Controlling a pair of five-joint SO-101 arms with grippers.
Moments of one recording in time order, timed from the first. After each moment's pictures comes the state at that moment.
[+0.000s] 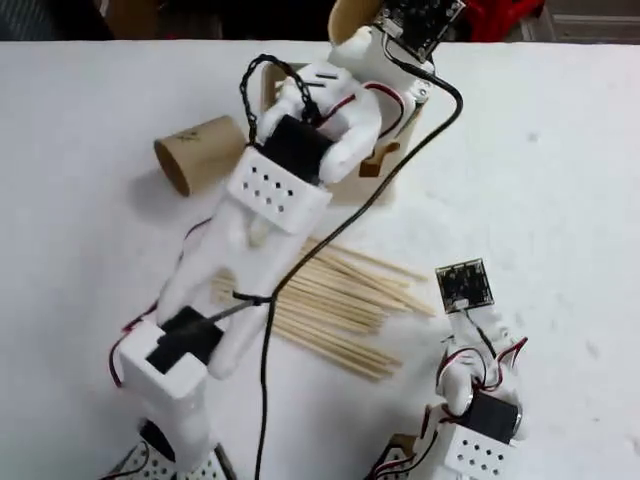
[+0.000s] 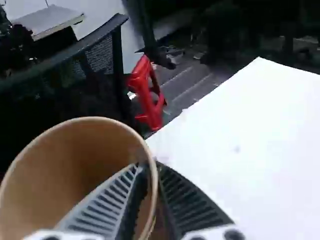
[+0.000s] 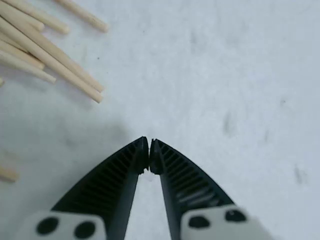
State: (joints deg) left arm 30.1 18.2 -42.2 52.7 -10.5; right arm 17.9 -102.7 96.4 68.4 35.9
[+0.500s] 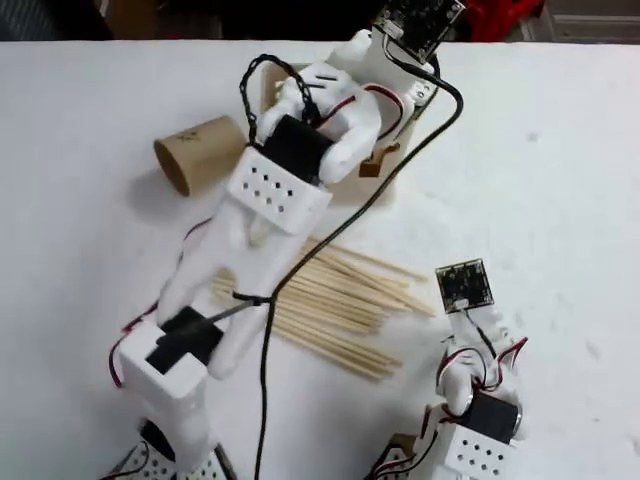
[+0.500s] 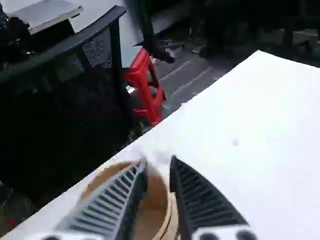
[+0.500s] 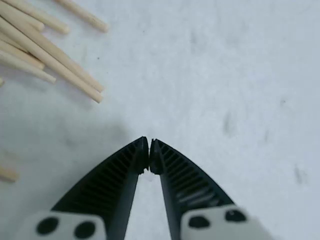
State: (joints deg) left arm 30.1 18.2 -42.2 54.2 -10.5; right arm 17.9 -102.7 96.4 68.4 35.9
